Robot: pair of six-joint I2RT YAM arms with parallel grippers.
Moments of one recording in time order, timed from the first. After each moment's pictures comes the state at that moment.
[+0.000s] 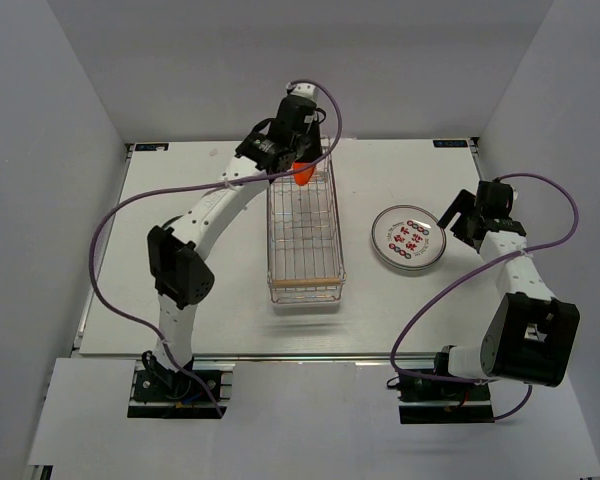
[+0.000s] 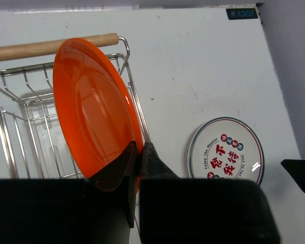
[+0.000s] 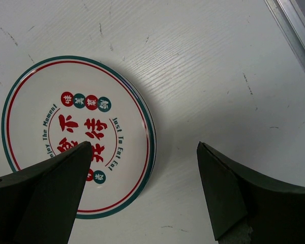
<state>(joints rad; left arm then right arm) -0.64 2.06 2.18 -0.64 -0.19 -0.44 -0.15 1.34 0.93 -0.41 0.10 0.39</state>
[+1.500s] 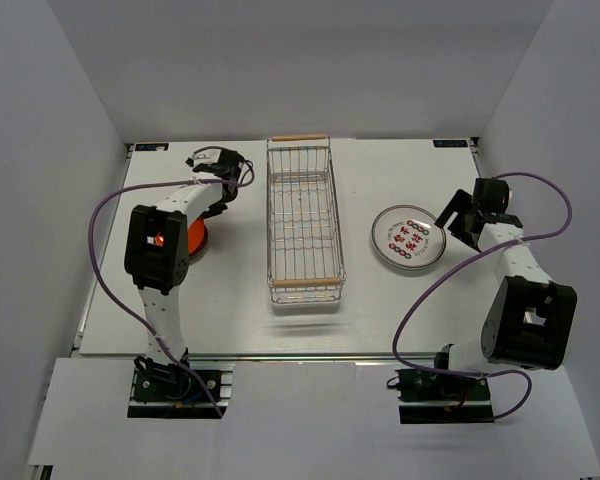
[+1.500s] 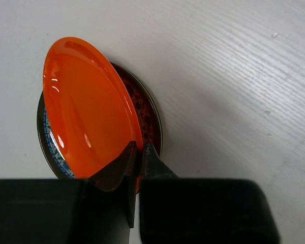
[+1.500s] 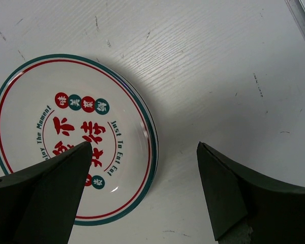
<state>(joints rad) -0.26 2.04 1.59 -0.79 -0.74 -0.64 -0.15 1.43 0.97 -0.41 0.08 0.39</state>
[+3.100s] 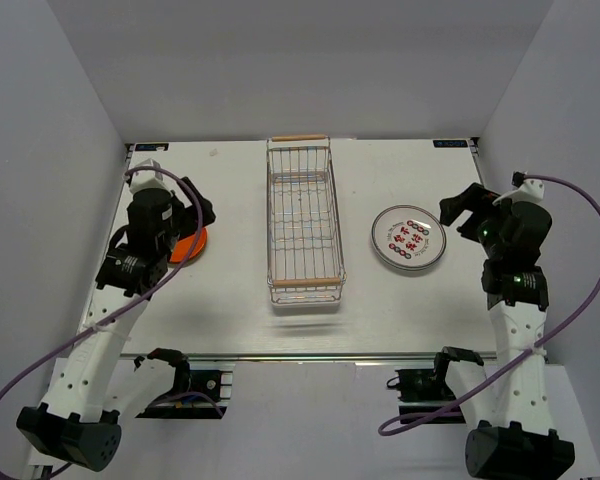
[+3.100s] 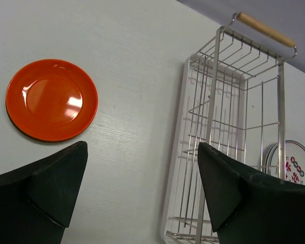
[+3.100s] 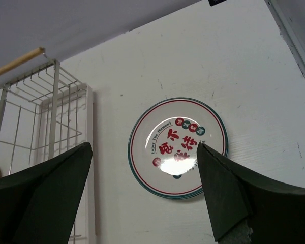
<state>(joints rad) -0.27 0.92 1.05 -0.55 -0.28 -0.54 -0.15 0.81 0.88 -0.34 -0.20 0.36</state>
